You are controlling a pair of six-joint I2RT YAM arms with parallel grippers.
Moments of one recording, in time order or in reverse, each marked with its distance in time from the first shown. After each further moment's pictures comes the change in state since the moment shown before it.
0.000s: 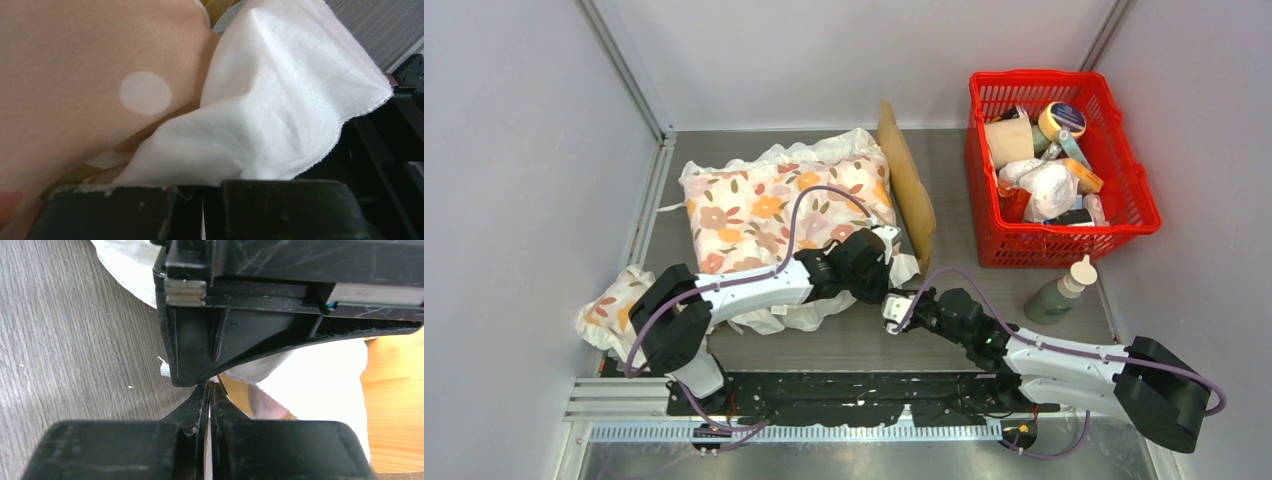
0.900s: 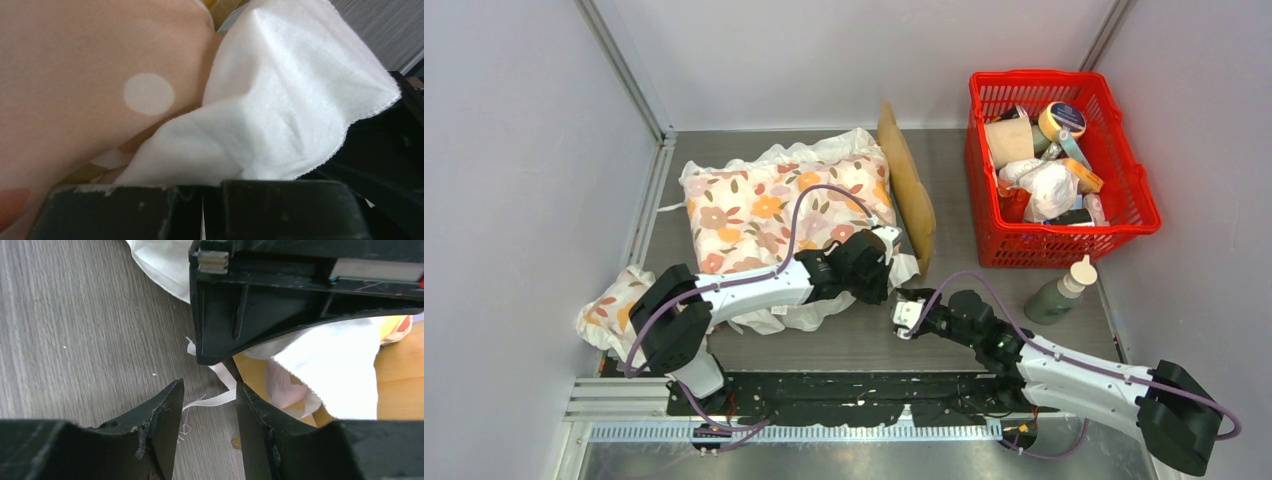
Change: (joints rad) left arm -0.001 0.000 0.000 -0.005 -0.040 0.038; right arm -0.047 -0.188 -0.010 -0.189 -0.117 0.052
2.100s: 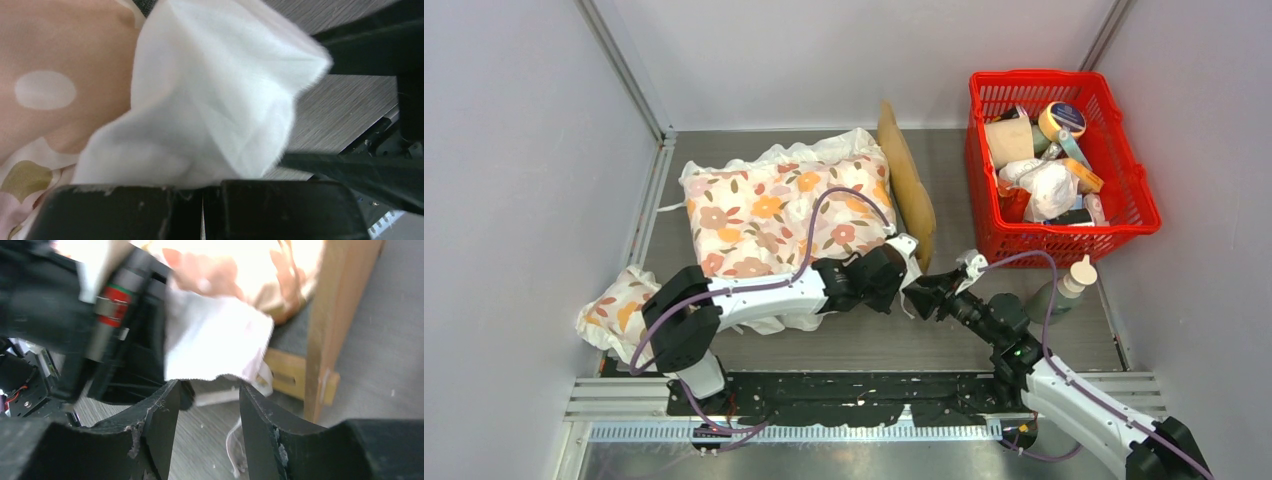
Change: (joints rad) left arm -0.115 0.049 0.068 -0.049 -0.192 0.035; right arm -0.311 -0.209 -0.146 0.176 -0.092 0.995
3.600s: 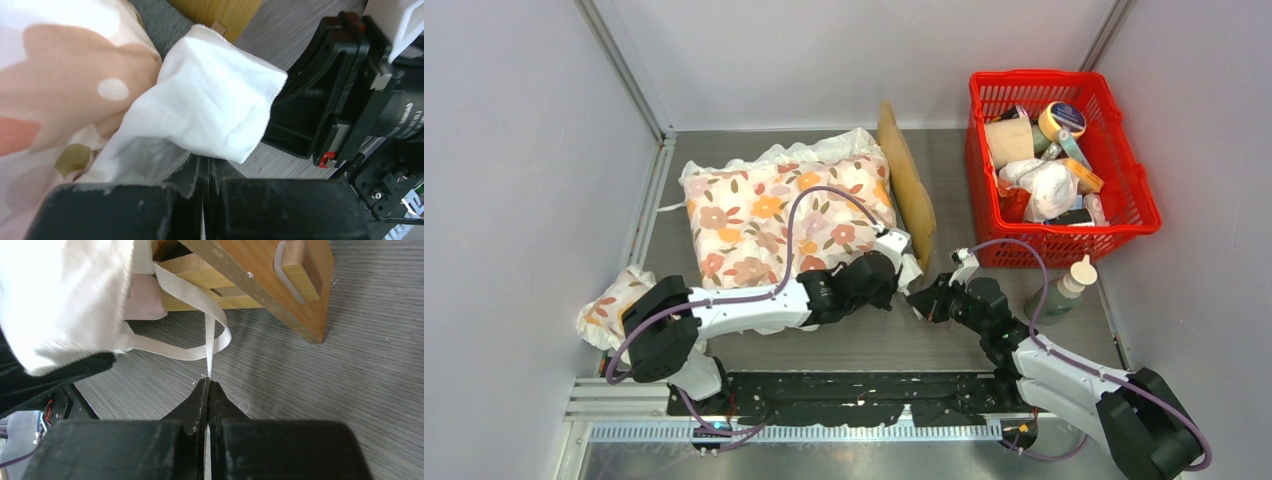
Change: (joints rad) left arm -0.031 -0.110 -0.146 0.240 -0.116 -0.014; right arm -0.050 0.317 0.057 -0.060 -0.018 0.289
